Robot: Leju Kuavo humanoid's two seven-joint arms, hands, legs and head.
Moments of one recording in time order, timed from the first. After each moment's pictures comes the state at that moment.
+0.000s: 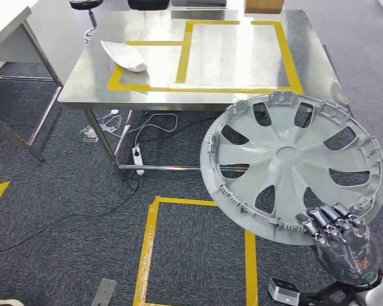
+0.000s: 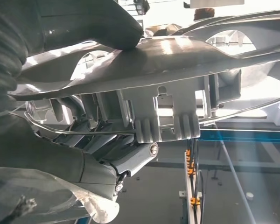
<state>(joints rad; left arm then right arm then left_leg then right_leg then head) -0.10 -0.08 -0.66 -0.17 0.52 0.49 -0.36 0.23 -0.14 -0.02 -1.91 1.26 -0.69 -0.56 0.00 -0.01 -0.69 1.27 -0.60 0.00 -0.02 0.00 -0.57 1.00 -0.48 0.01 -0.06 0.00</state>
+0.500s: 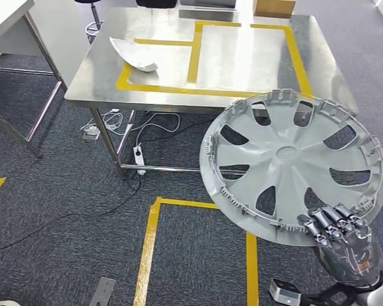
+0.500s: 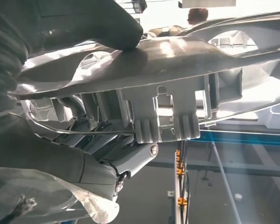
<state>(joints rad) -0.10 -0.08 -0.66 -0.17 0.52 0.48 -0.36 0.23 -0.14 -0.02 -1.91 1.25 -0.69 -0.57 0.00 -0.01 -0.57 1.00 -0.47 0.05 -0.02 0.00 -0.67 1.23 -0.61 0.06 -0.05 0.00</state>
